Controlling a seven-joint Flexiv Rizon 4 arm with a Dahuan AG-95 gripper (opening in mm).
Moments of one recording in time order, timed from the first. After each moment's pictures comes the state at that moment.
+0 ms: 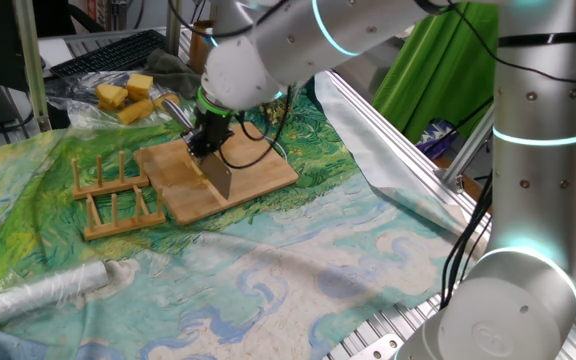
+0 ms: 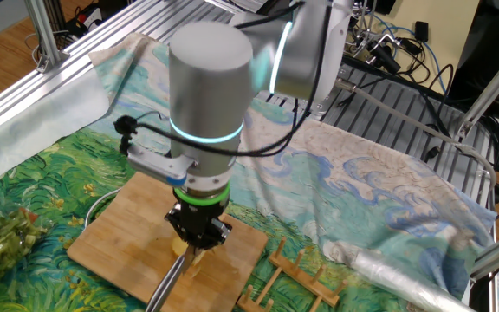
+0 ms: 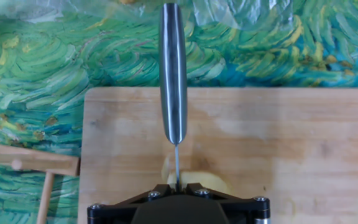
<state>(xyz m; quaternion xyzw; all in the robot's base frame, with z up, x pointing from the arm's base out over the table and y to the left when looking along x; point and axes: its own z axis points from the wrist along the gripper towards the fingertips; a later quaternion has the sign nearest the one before) 0.645 0.051 0.044 -0.04 1.00 0.03 0.08</state>
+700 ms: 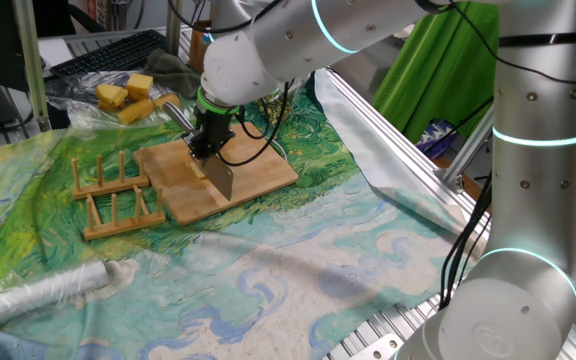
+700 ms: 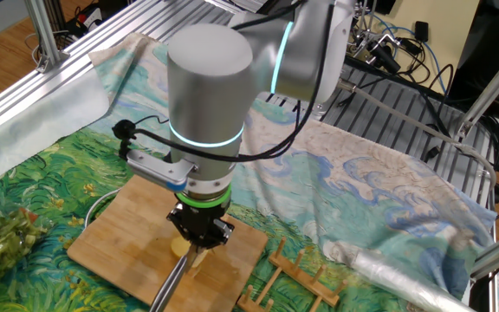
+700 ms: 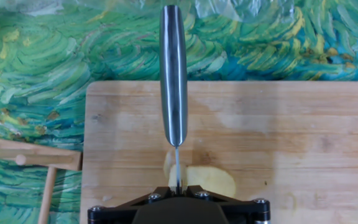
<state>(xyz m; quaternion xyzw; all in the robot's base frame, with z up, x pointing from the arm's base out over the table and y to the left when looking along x) 0.647 0.055 0.043 -0.05 1.00 0.02 0.07</state>
